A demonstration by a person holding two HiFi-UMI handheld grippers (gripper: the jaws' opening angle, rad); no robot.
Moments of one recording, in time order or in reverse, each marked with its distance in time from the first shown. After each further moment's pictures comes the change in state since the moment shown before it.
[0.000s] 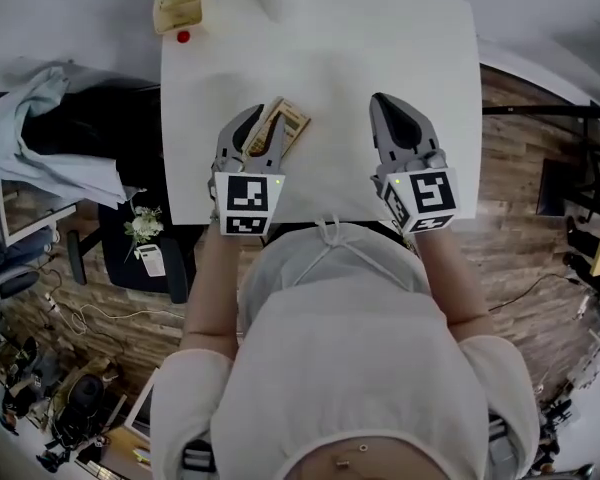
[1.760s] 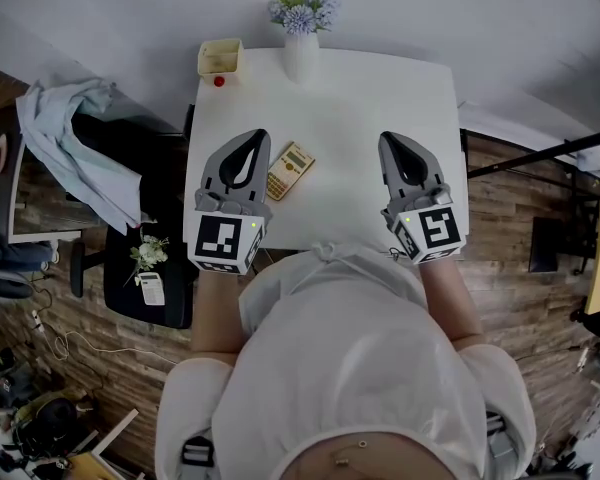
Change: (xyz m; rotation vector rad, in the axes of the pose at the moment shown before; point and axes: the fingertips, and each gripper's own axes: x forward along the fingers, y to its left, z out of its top) left arm -0.133 0.009 0.142 -0.019 -0.418 0.046; right arm -0.071 0.024 0.092 -0.150 -0.217 0.089
